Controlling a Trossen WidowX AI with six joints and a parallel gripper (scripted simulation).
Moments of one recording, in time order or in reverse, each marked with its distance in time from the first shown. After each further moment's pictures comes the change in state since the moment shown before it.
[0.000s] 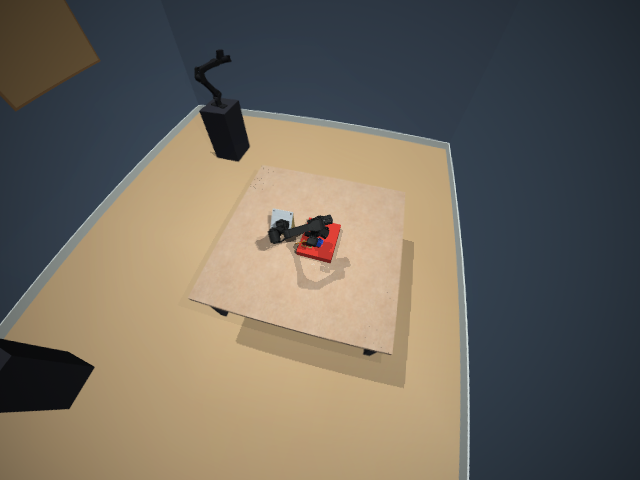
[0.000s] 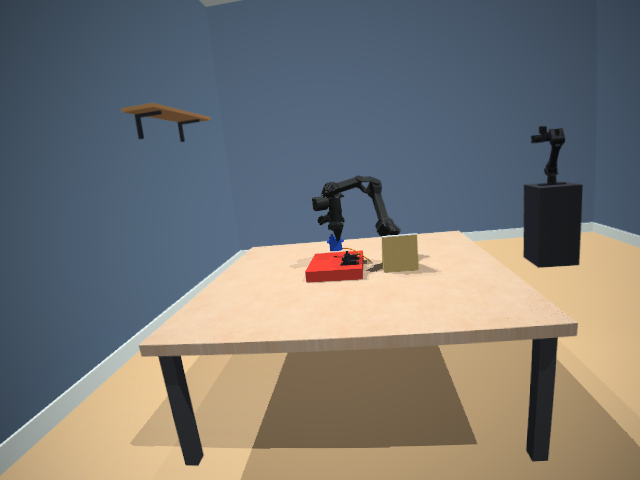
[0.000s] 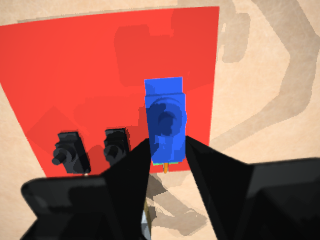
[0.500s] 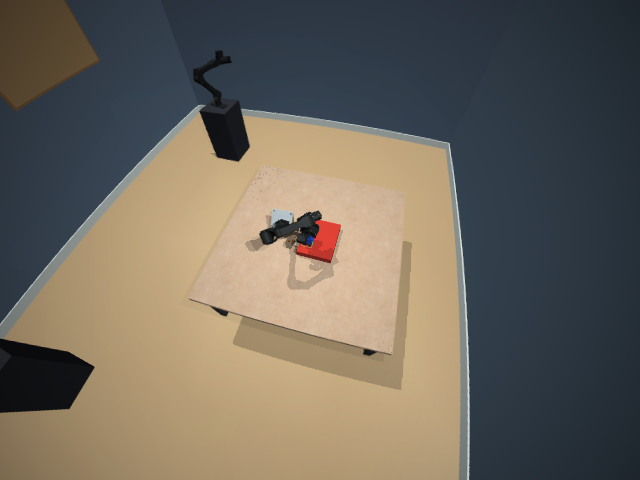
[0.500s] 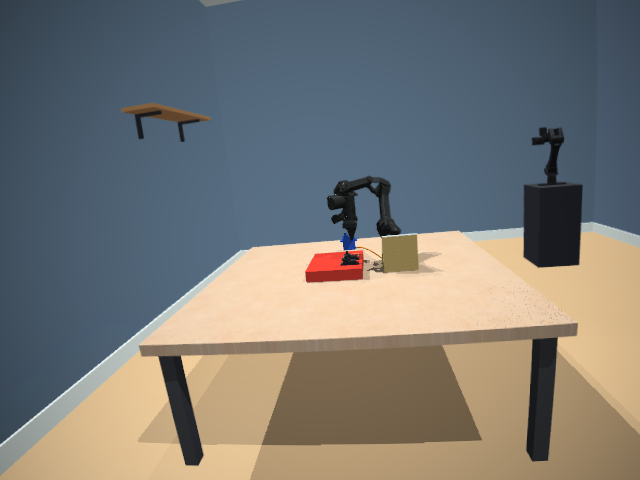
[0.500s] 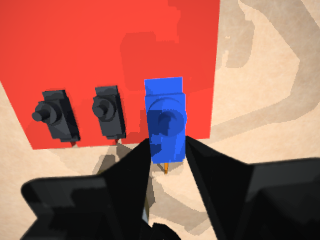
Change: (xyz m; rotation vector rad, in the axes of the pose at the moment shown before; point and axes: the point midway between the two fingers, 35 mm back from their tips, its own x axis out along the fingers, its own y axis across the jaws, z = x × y) arm 0.000 0.001 -0.064 -0.006 0.001 0.001
